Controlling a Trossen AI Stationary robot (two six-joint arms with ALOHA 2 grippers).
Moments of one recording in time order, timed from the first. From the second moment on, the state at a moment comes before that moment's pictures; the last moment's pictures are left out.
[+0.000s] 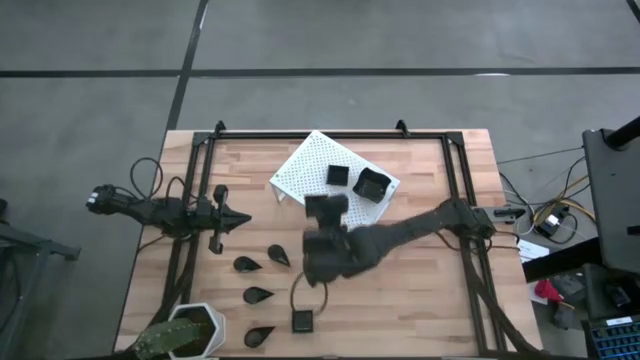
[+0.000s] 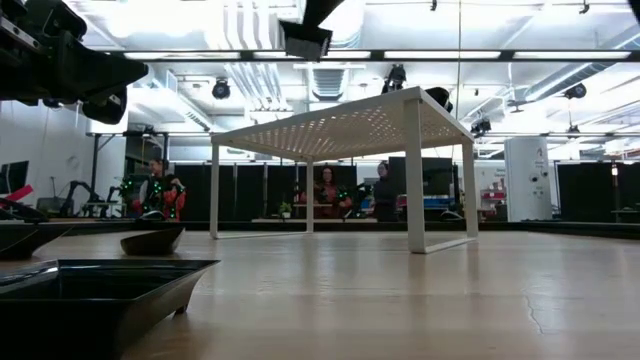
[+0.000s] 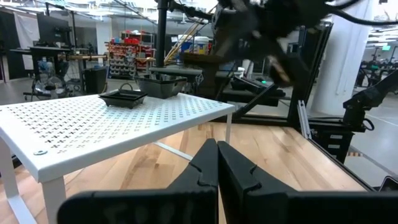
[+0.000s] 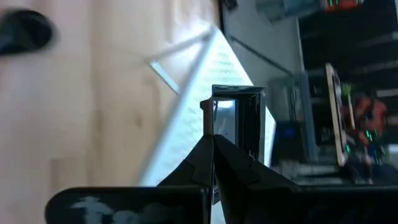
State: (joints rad) left arm -0.29 0.04 0.01 0.05 -0.31 -0.06; right arm 0.35 2.19 2.25 -1.34 0.92 0.10
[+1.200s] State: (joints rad) left arm -0.29 0.04 0.01 0.05 -0.31 -0.06; right arm 0.08 2.16 2.35 -1.39 0.86 0.06
